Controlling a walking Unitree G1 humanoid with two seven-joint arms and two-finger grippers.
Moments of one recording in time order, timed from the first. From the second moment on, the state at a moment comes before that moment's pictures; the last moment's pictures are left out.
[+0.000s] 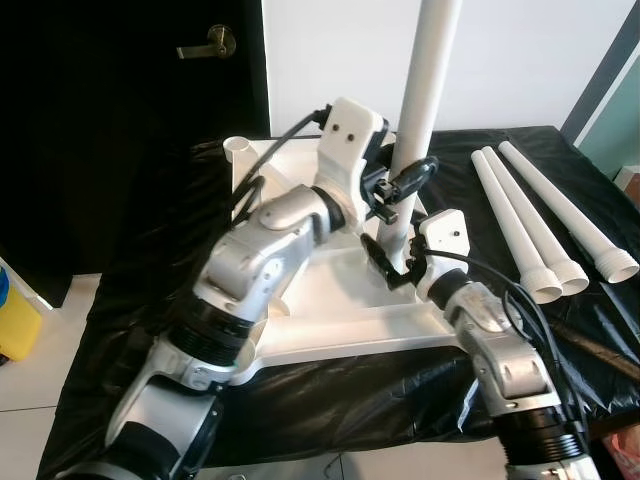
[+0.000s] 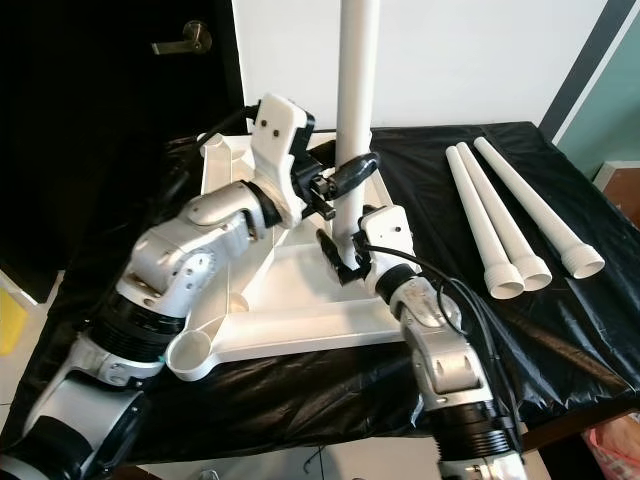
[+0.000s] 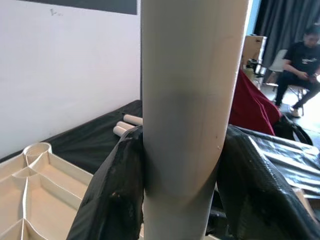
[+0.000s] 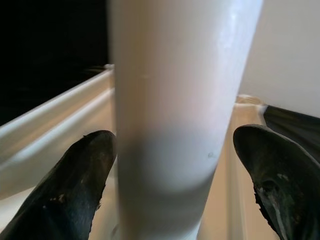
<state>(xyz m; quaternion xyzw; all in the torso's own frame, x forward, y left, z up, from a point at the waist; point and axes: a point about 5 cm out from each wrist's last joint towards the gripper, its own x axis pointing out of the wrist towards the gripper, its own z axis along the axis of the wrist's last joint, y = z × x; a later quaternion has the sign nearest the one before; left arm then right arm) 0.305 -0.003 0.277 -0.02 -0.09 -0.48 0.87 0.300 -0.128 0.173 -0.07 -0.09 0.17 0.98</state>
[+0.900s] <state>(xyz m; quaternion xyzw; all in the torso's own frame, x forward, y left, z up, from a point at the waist) 0.305 -0.020 0.291 -0.08 -0.10 -0.43 0.89 0.320 -0.123 0.173 -0.05 -0.10 0.06 0.99</state>
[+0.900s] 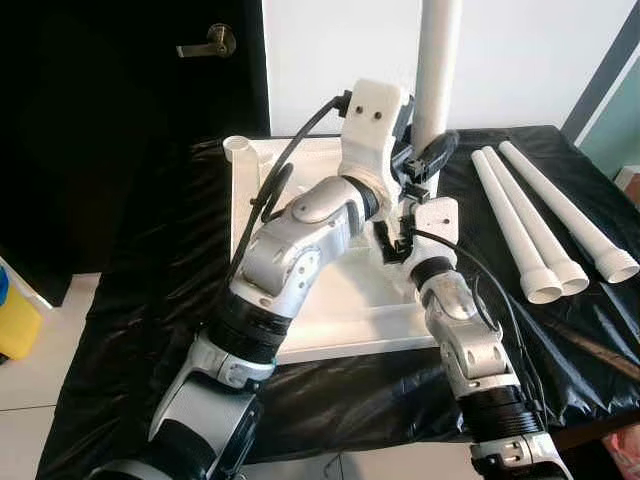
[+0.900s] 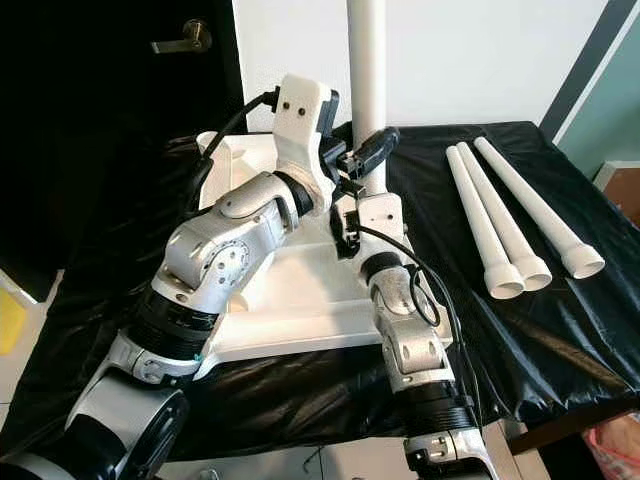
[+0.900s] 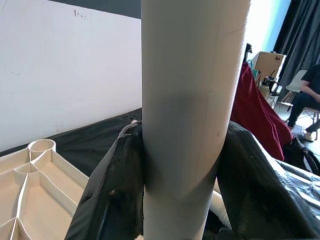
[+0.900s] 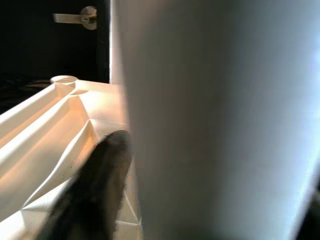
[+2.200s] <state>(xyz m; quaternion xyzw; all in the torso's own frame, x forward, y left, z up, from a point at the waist) 0.294 -0.004 0.278 -0.02 -0.18 -0.40 0.90 0.311 -0.172 0.162 -0.02 -0.11 -0.06 0.99</state>
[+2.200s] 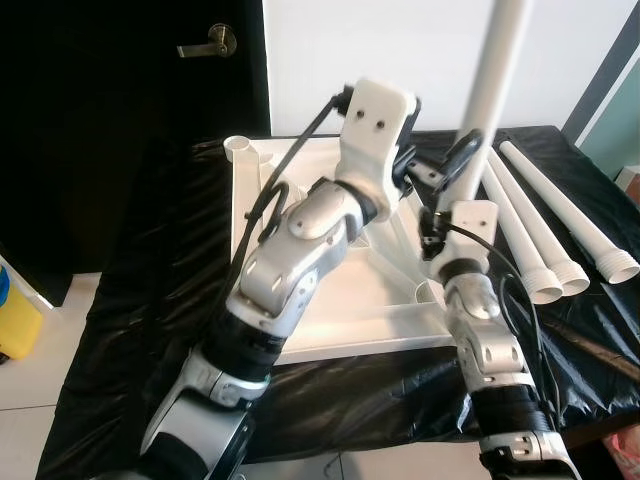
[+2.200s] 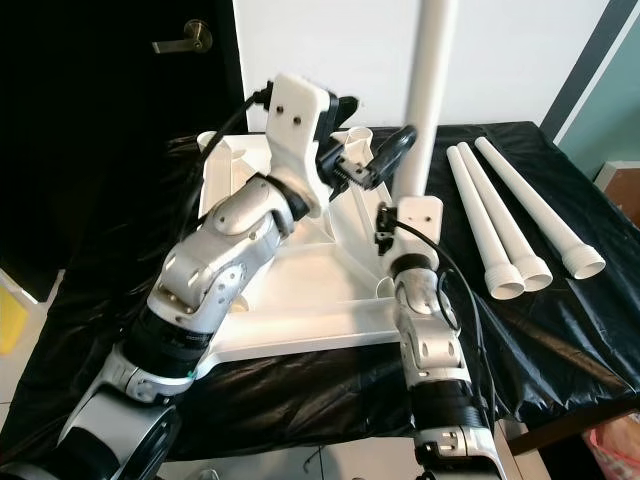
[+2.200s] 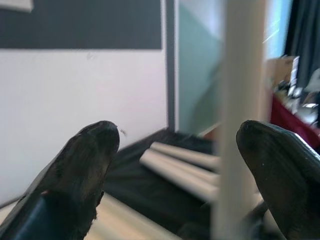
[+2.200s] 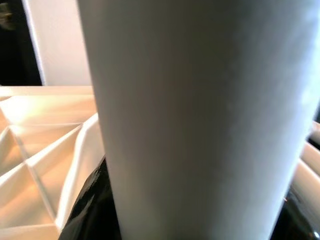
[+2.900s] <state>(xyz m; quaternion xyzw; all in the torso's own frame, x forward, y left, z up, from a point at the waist) 0.275 0.003 0.189 0.10 -0.12 -0.48 0.86 0.264 -0.198 0.146 -0.01 -0.11 -0.09 0.99</state>
